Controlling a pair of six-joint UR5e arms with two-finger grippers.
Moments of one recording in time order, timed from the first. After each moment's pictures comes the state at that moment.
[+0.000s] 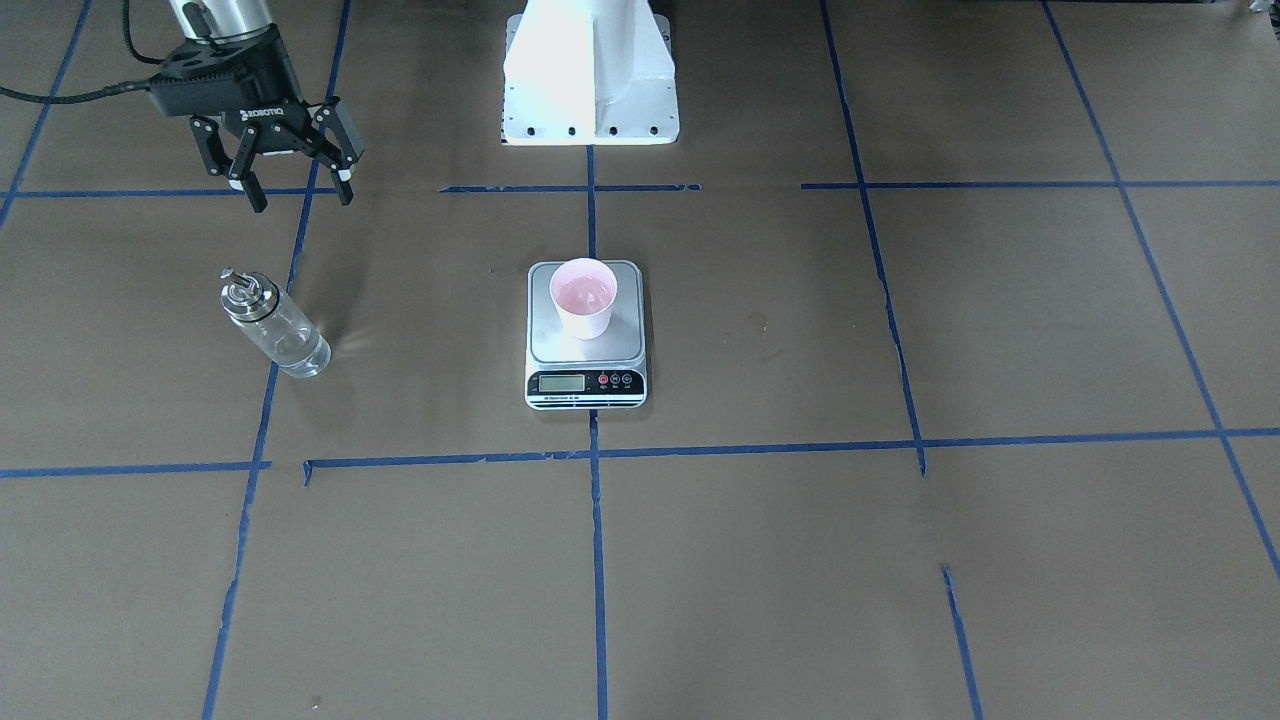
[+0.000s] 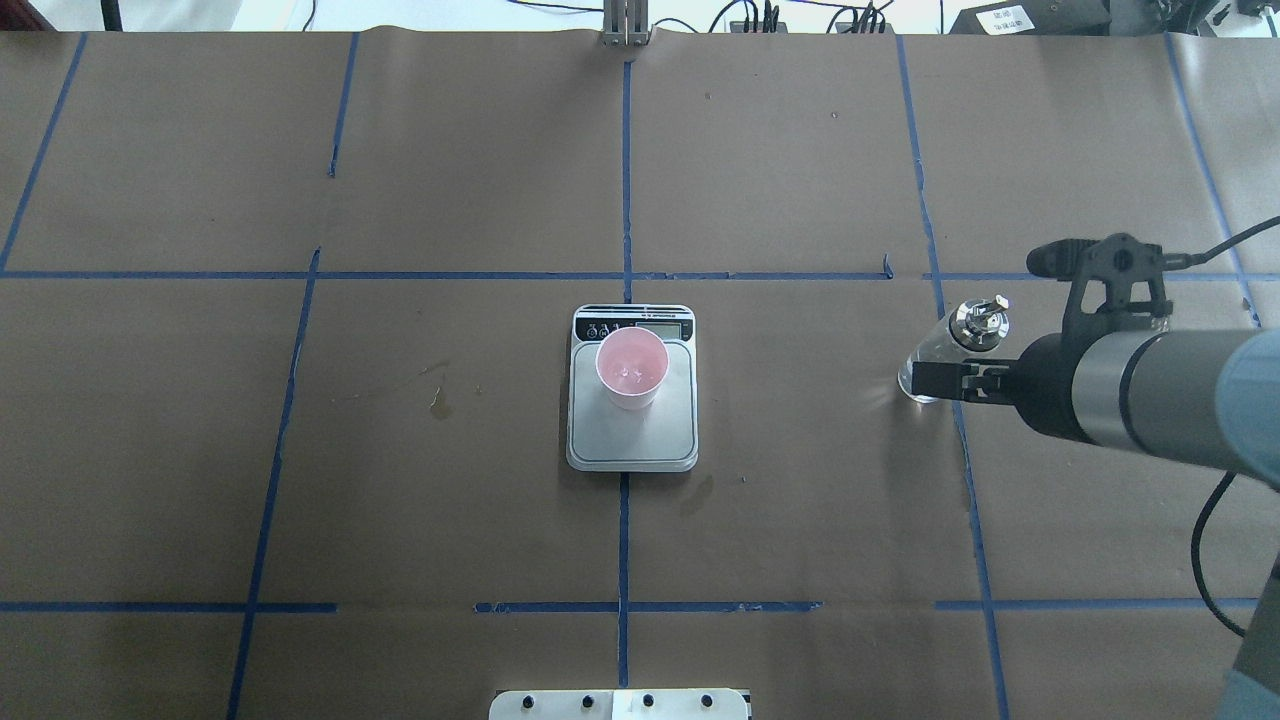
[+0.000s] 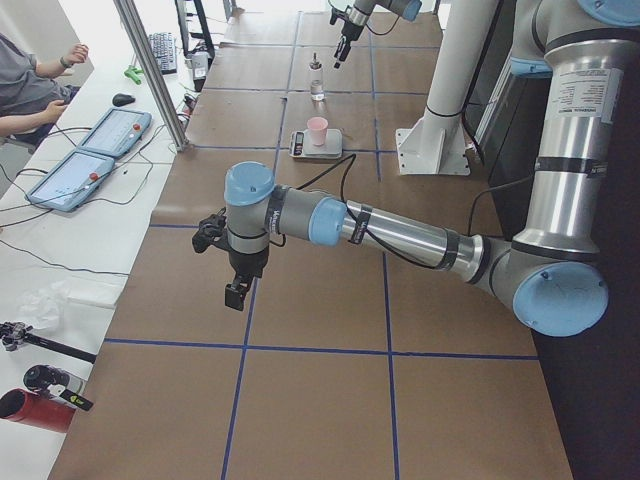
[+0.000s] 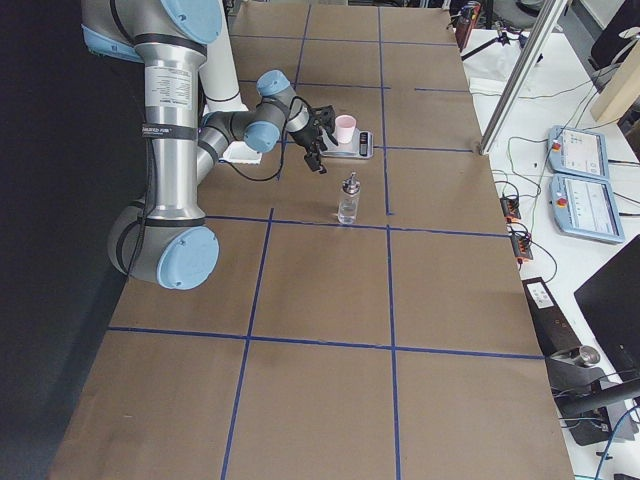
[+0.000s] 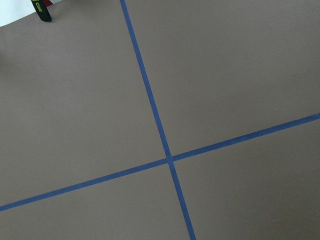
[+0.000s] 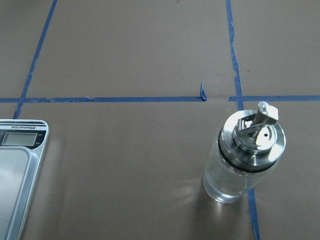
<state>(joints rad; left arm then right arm) -1.54 -1.64 -1.77 -1.54 -2.22 0.11 0.39 -1.62 2.31 -1.34 1.37 1.28</state>
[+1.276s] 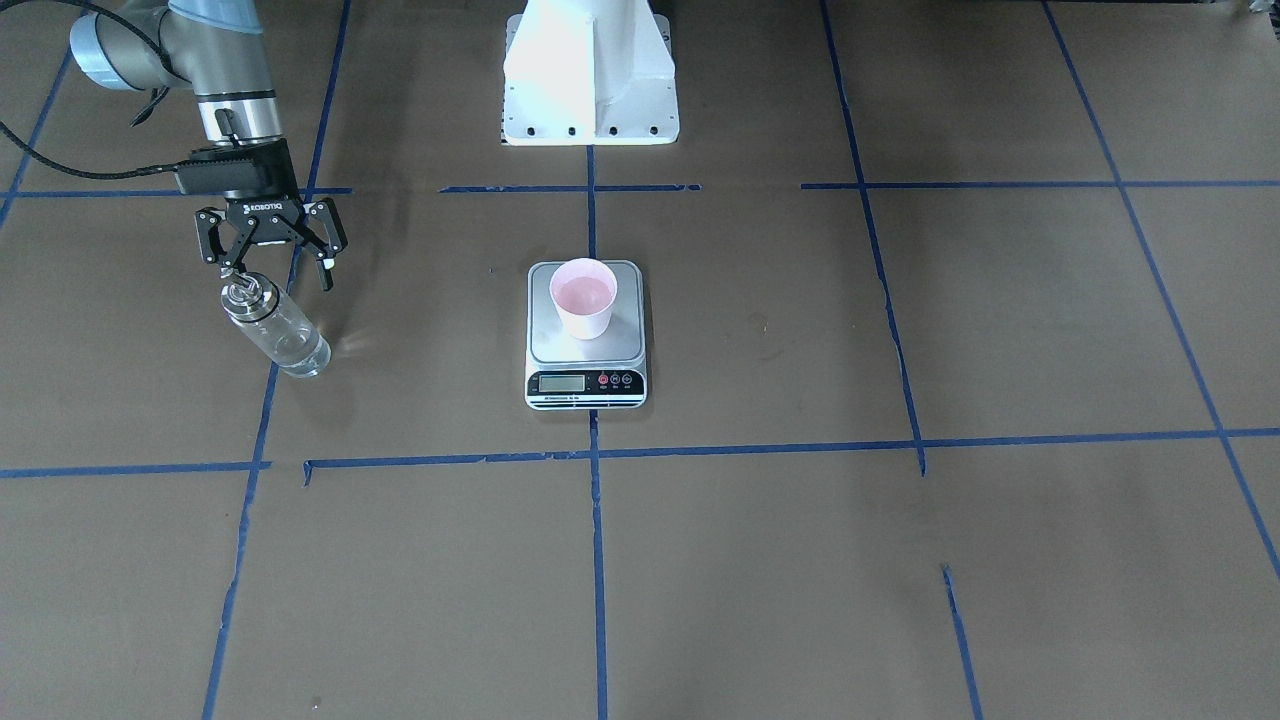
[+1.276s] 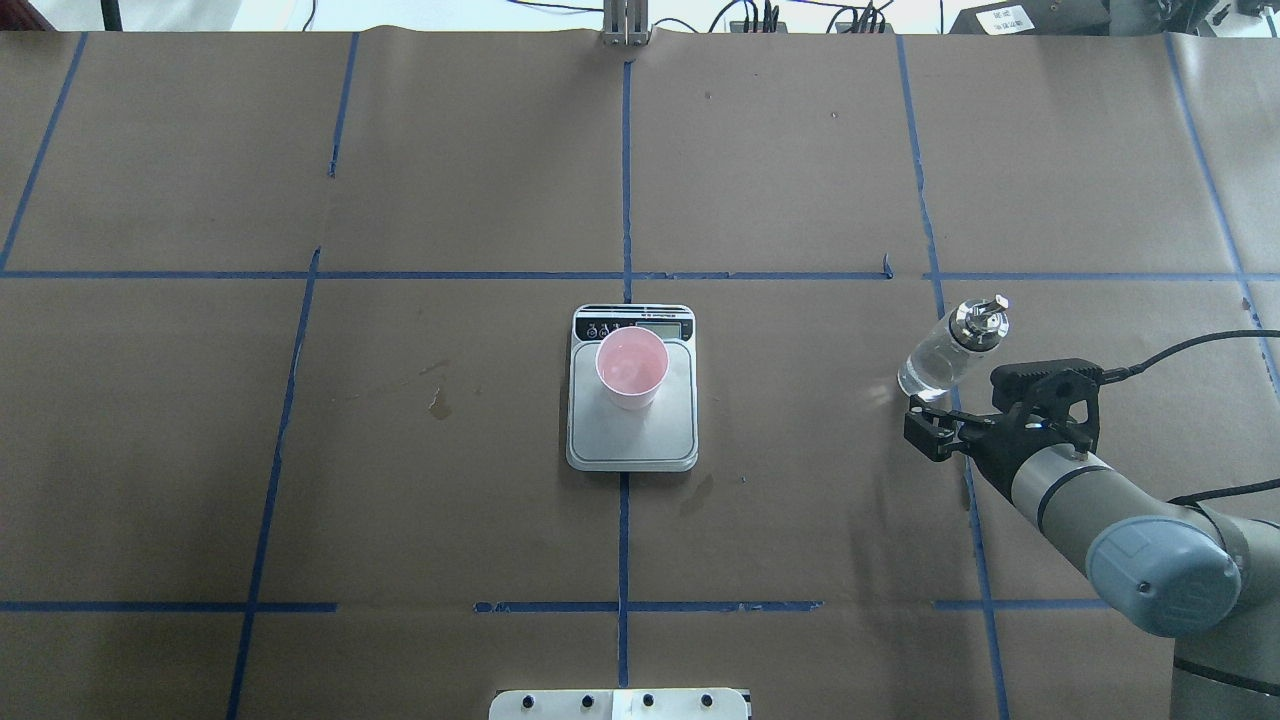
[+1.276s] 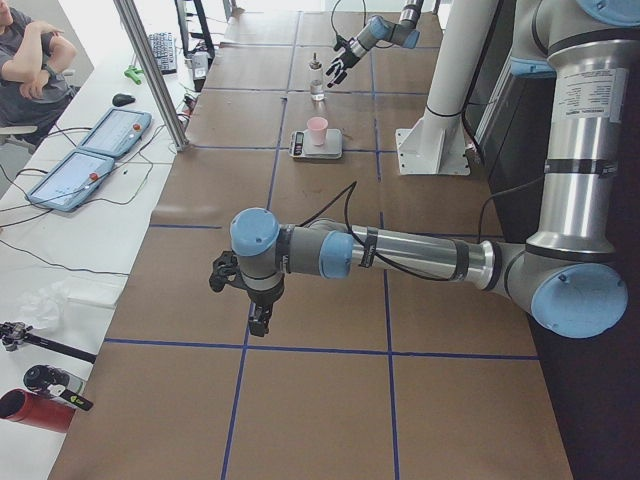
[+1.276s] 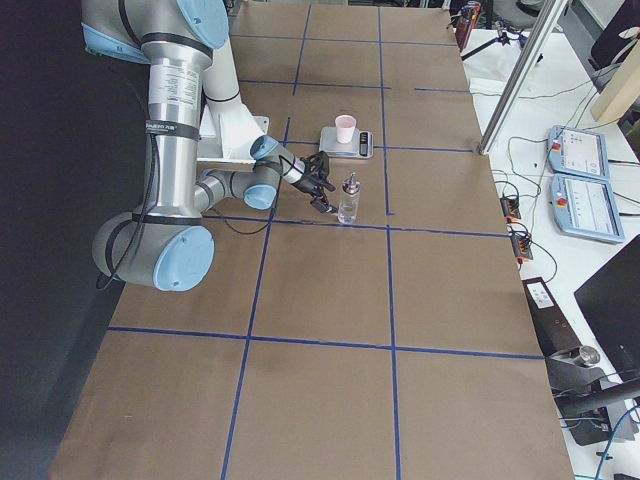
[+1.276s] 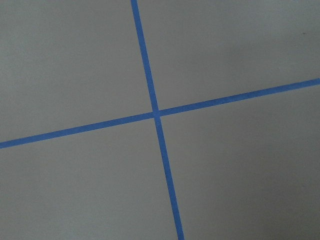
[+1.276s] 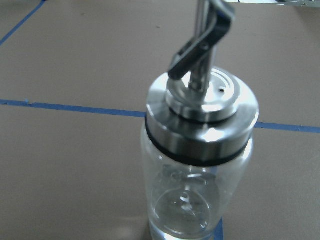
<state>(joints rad) -1.54 -1.58 -1.69 -1.55 -2.35 0.11 0.30 -1.70 1.97 -0.89 1.06 1.22</state>
